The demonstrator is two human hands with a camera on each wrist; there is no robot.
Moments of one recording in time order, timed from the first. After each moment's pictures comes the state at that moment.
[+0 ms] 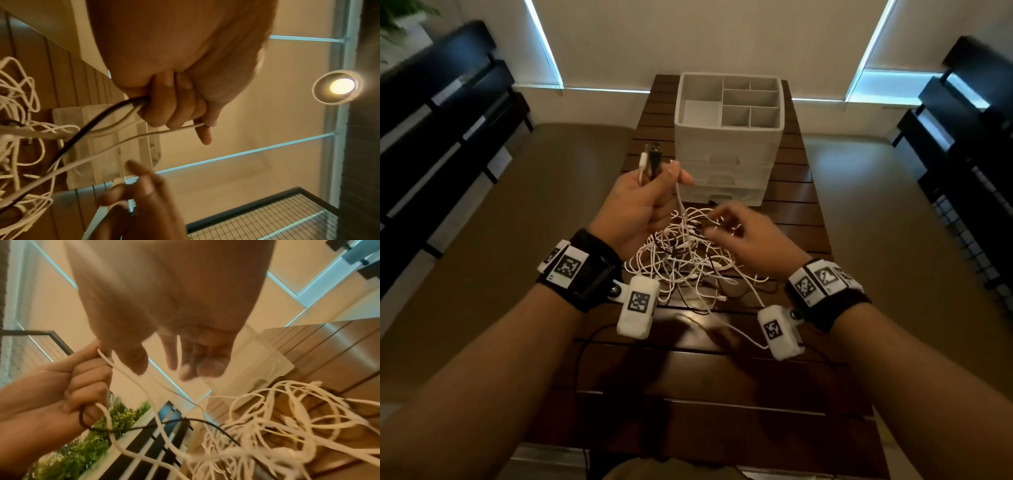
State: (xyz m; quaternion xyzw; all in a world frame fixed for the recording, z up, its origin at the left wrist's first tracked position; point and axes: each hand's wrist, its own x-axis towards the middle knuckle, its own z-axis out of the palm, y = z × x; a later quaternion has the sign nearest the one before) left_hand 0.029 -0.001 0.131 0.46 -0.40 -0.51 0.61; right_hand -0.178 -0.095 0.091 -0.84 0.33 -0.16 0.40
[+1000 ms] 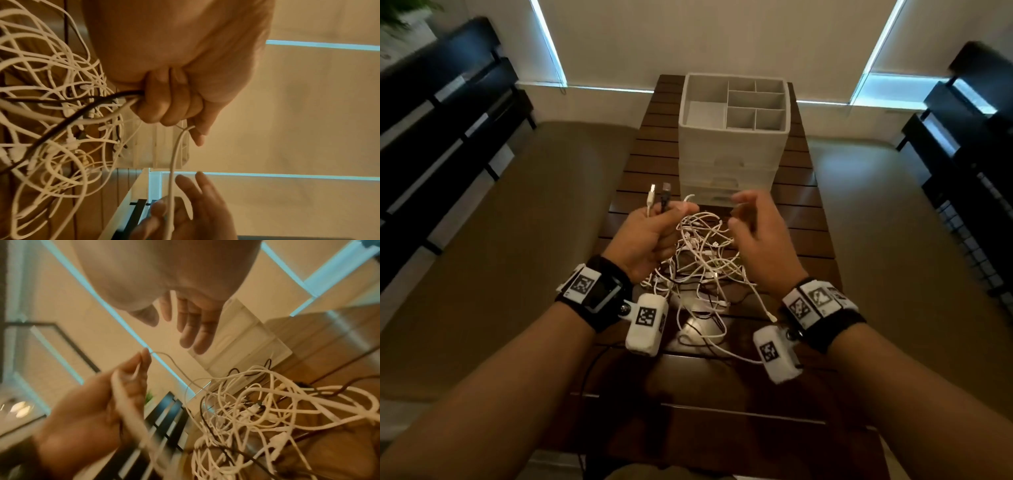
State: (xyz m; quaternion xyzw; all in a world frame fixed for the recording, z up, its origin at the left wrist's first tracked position) left_hand 0.023 -0.001 0.082 0.49 -0.30 -0.56 0.60; right_hand -0.174 -0.079 0.085 -0.78 0.35 -0.35 0.38
